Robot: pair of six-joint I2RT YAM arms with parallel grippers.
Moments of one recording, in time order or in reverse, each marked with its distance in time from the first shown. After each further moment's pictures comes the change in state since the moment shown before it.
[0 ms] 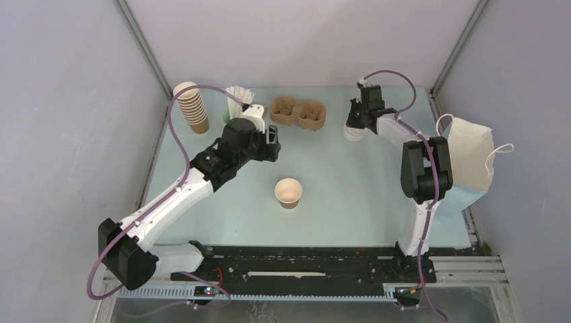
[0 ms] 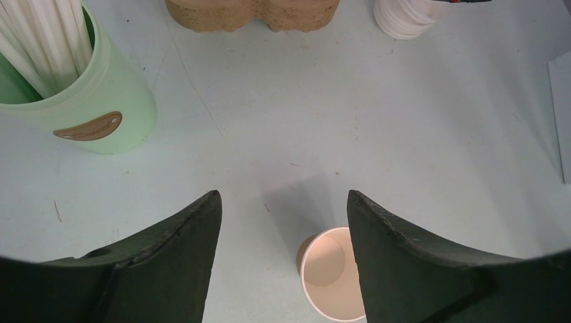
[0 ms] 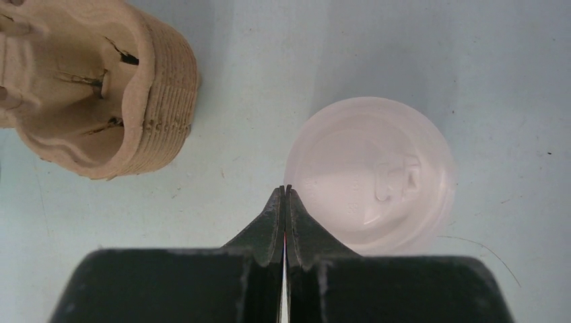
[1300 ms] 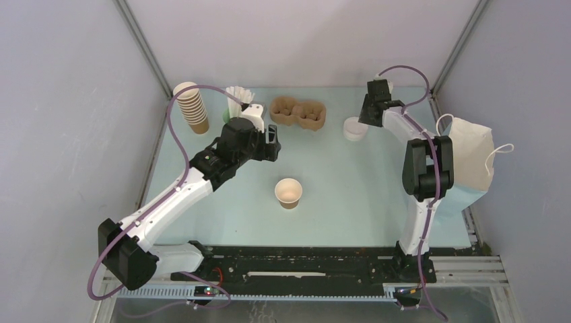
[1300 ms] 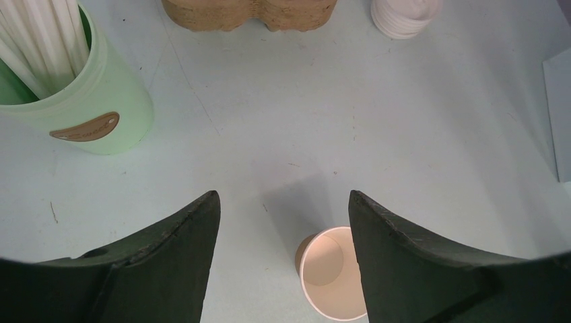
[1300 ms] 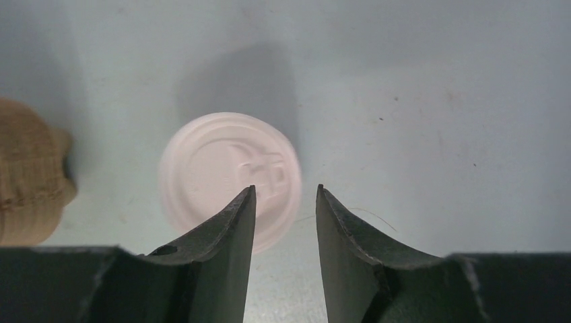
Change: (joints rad) left arm 0.016 0.000 0.000 0.000 0.023 0.000; right arm -0.042 0.007 0.107 -0.179 0.280 0.034
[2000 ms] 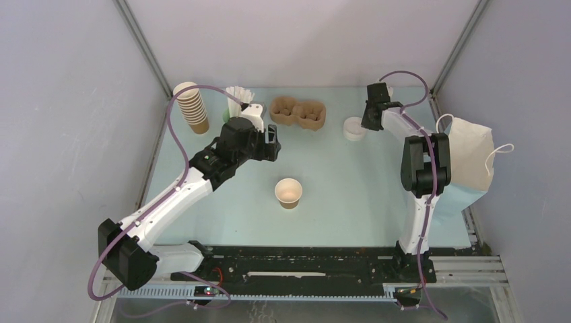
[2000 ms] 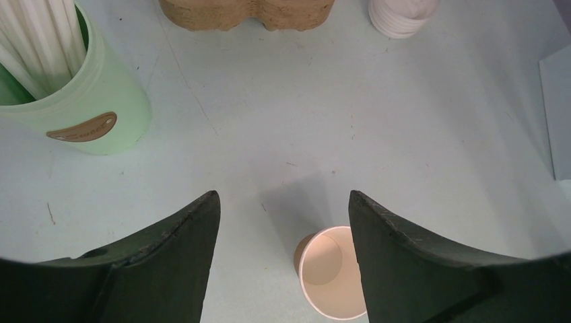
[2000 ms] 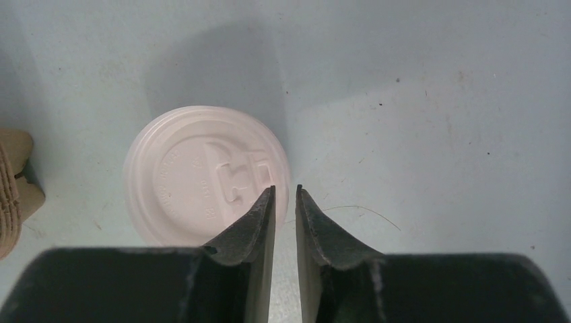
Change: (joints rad) left arm 0.007 0.000 0.000 0.000 0.014 -0.001; right arm -0.018 0.060 0.010 -0.040 0.008 0.038
